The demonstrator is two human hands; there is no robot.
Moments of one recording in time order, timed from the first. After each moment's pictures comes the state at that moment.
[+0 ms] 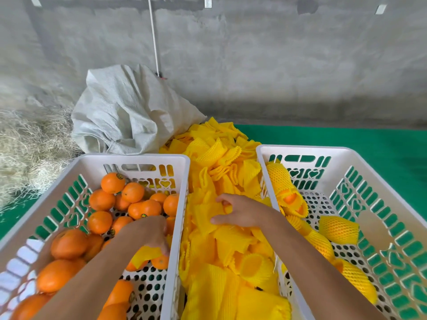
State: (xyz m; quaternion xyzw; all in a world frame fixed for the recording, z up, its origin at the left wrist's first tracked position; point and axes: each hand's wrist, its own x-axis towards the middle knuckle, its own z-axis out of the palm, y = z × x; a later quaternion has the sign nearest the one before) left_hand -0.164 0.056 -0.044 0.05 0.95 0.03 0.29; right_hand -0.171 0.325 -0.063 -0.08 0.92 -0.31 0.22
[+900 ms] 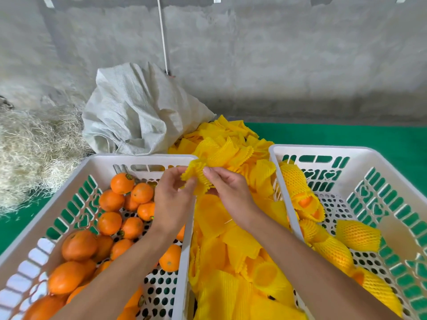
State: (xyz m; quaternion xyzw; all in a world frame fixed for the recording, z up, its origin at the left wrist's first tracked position) left_hand -0.156 0.100 -0.025 0.03 0.74 0.65 -0.16; right_hand -0.173 0.245 -0.030 -0.07 0.64 -0.76 -0.03
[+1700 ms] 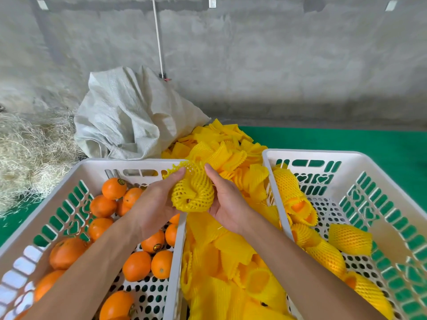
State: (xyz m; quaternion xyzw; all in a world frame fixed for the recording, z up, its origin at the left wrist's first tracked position) left_hand -0.175 0.075 -0.002 0.06 0.57 0.79 0.24; right_hand -0.177 0.243 -0.018 0.04 0.48 -0.86 0.16
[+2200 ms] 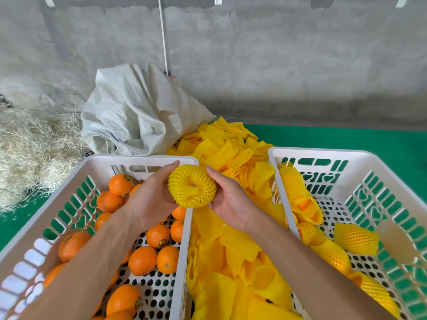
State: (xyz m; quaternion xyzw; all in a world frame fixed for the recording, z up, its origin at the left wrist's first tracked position) left_hand -0.181 0.062 0.004 0.00 0.54 0.81 0.22; right_hand -0.175 0.242 -0.021 0.00 0.47 -0.87 0.16
